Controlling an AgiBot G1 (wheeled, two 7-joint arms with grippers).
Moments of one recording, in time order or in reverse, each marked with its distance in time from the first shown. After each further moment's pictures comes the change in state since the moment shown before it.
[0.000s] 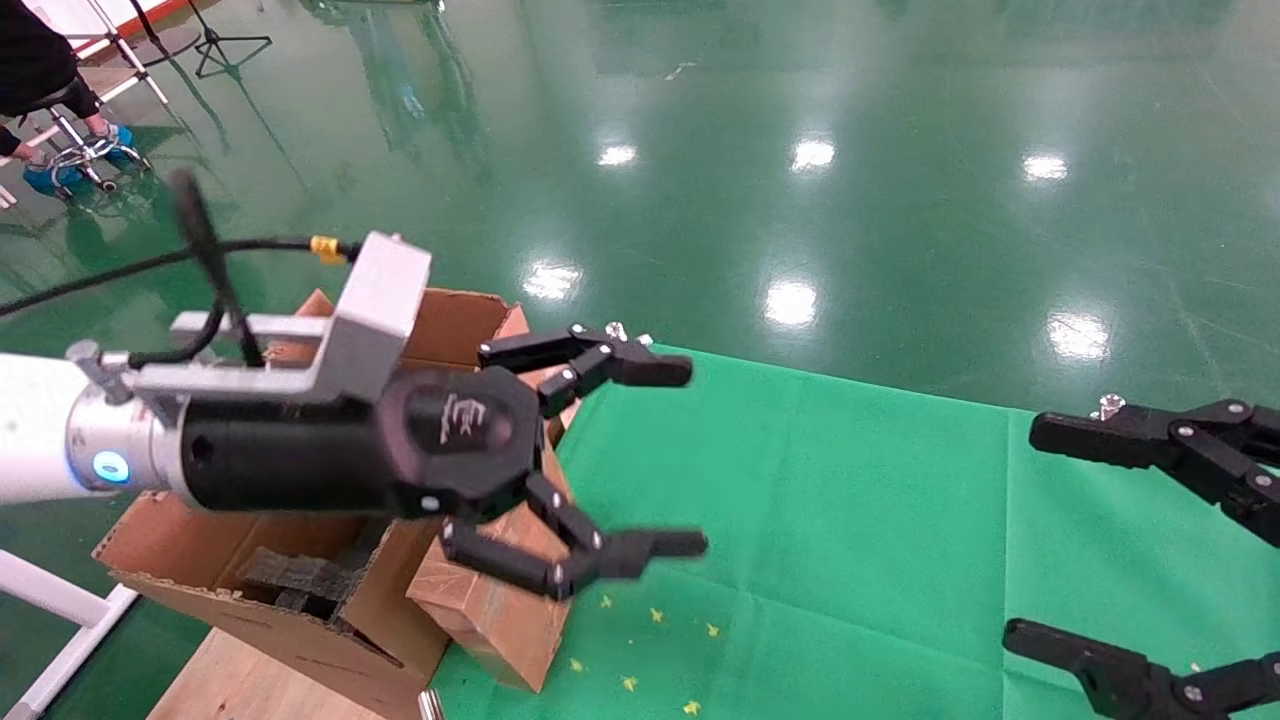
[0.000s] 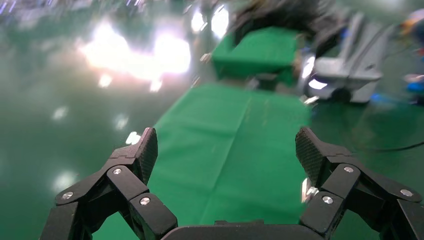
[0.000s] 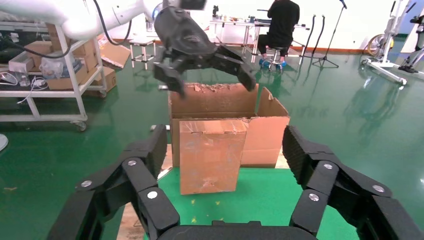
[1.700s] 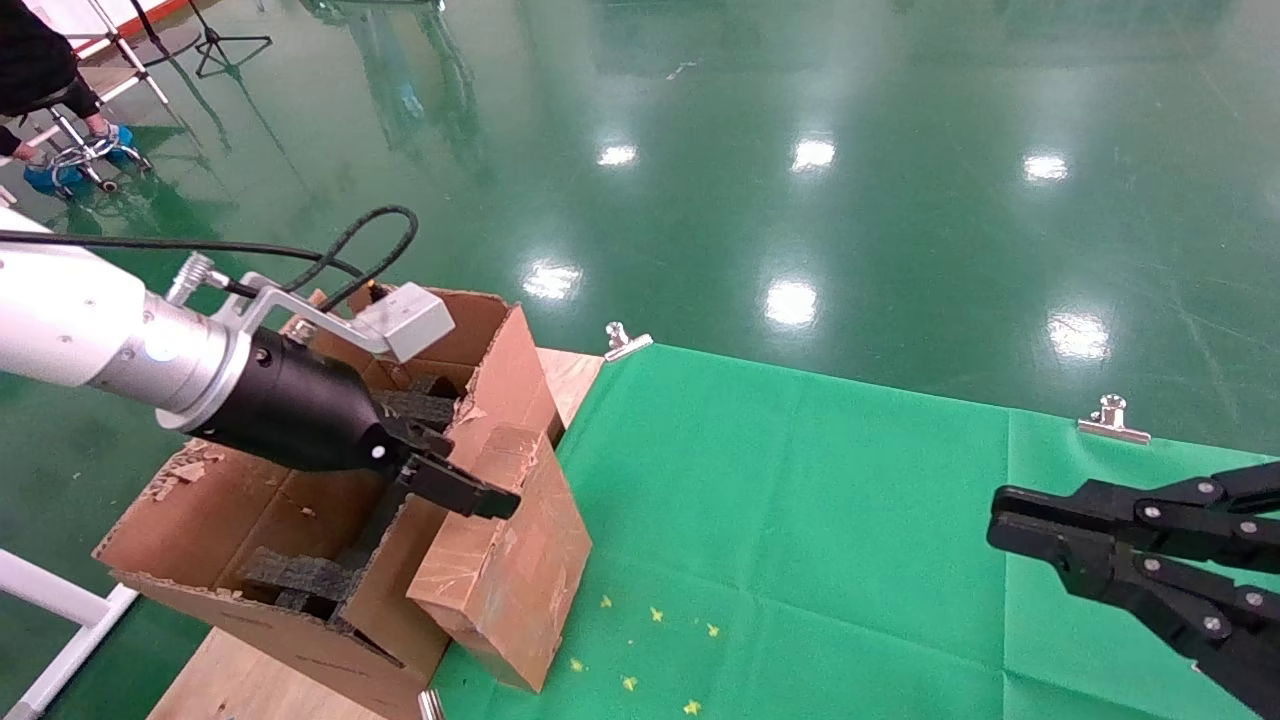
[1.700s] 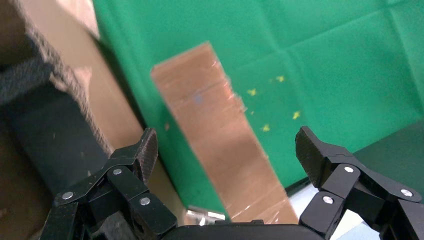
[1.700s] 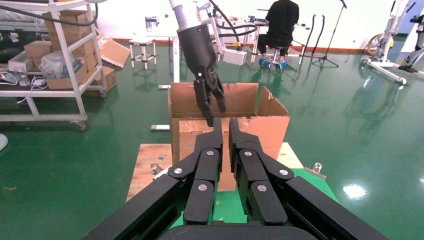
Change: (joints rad) left arm -0.616 -0.008 0.579 -0.041 0.716 0.142 -1.027; right arm 0.001 0.001 -0.002 -0.001 0.001 0.000 -0.001
